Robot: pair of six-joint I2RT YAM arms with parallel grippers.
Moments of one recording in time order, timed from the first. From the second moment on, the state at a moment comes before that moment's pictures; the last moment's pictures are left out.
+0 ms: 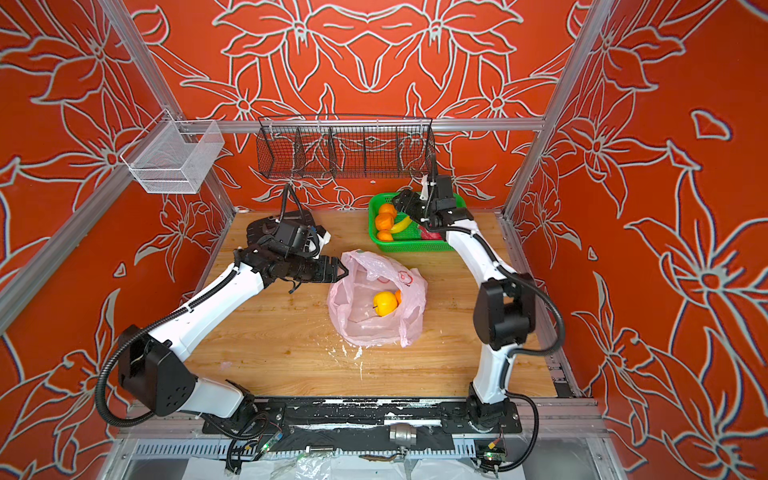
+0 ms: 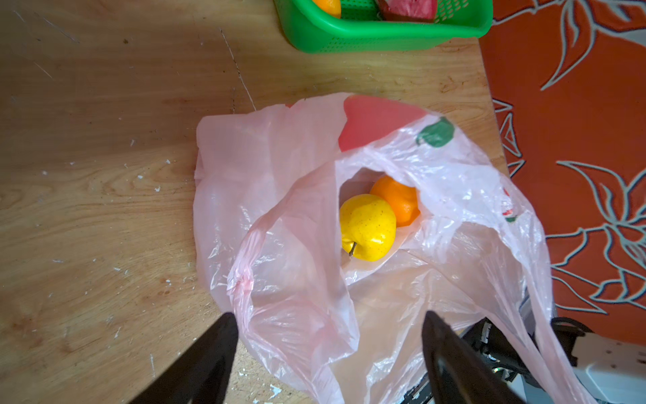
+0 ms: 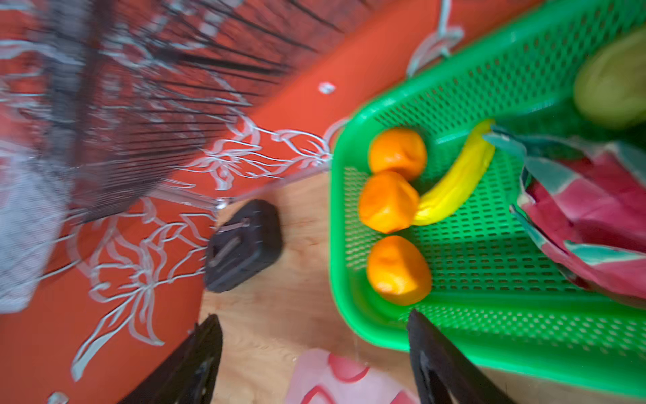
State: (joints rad) left arm -0.41 1.48 1.30 -0.73 0.34 -0.39; right arm 0.24 1.77 1.66 -0.35 -0.33 0.68
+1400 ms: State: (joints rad) left arm -0.47 1.65 1.29 -0.74 0.25 -0.42; right arm 0.83 1.63 1.15 -0.60 0.13 0.19
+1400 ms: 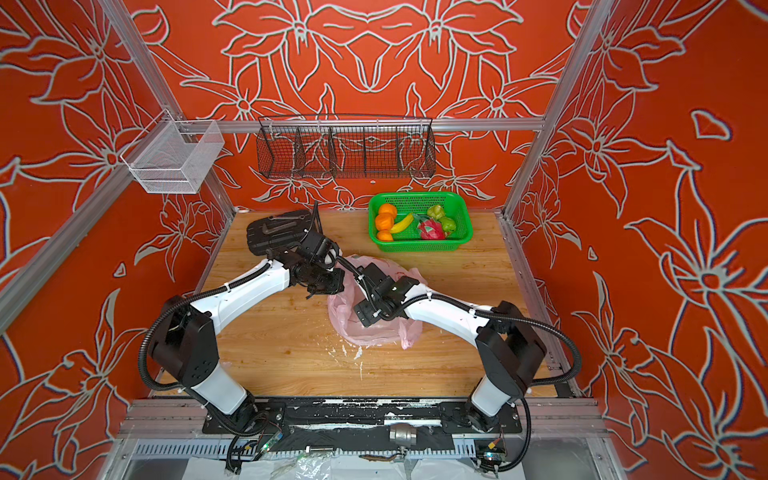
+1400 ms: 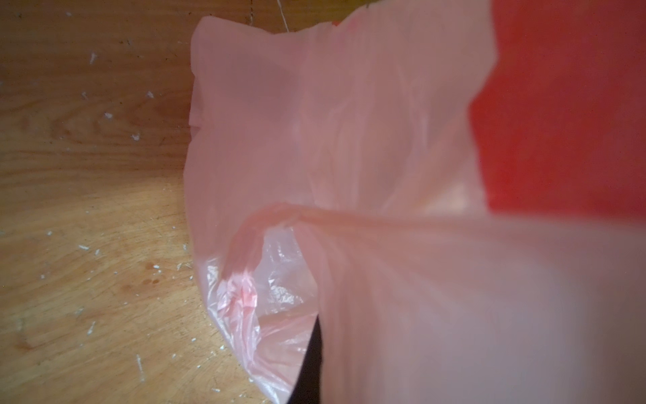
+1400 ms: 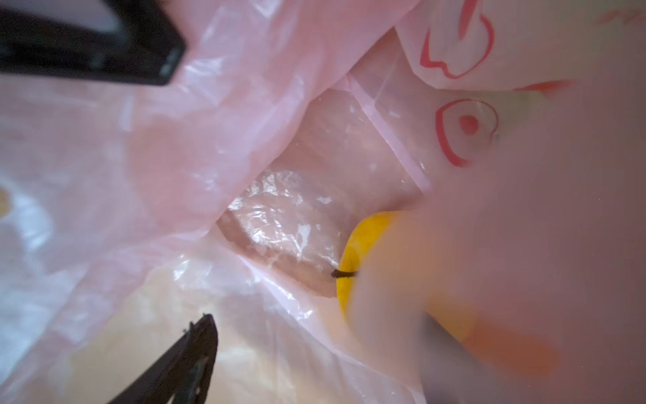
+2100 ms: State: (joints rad) left arm -0.47 1.64 1.29 -0.75 0.25 -0.42; right arm 0.76 1.77 1.24 -0.64 0.15 0.32
